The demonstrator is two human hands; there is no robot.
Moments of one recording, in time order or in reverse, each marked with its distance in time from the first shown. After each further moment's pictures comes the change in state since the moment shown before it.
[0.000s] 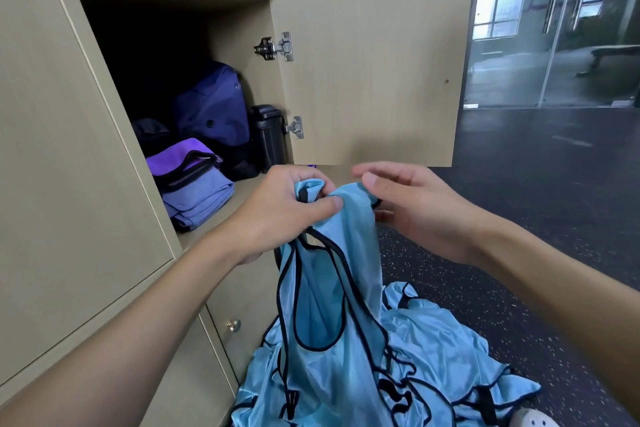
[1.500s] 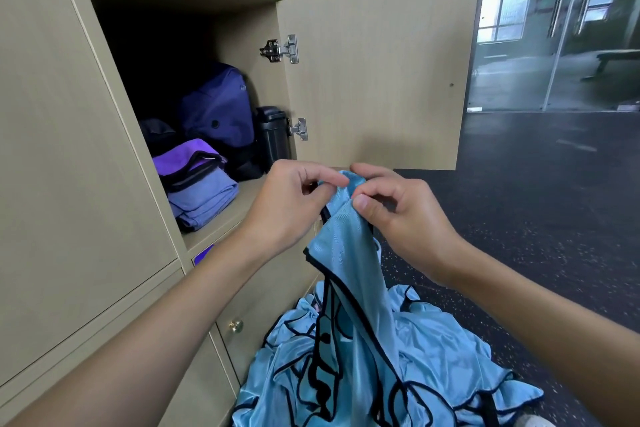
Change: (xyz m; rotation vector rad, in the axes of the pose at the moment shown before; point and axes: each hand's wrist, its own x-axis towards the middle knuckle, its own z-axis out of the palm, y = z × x) left_hand 0.007 -0.001 0.009 0.037 0.207 0.079; right_hand -0.006 0.013 0.022 -0.489 0.193 -0.279
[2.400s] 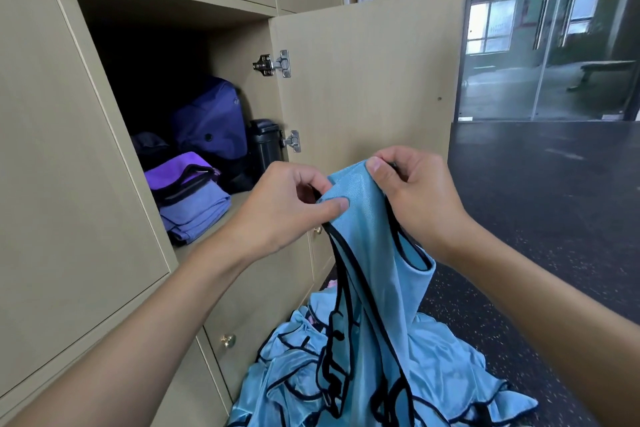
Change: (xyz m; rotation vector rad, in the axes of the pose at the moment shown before) left_hand 0.006 0.021 -0.010 0.049 -0.119 -0.016; right_hand 0.021 -0.025 -0.021 -0.004 0.219 0.008
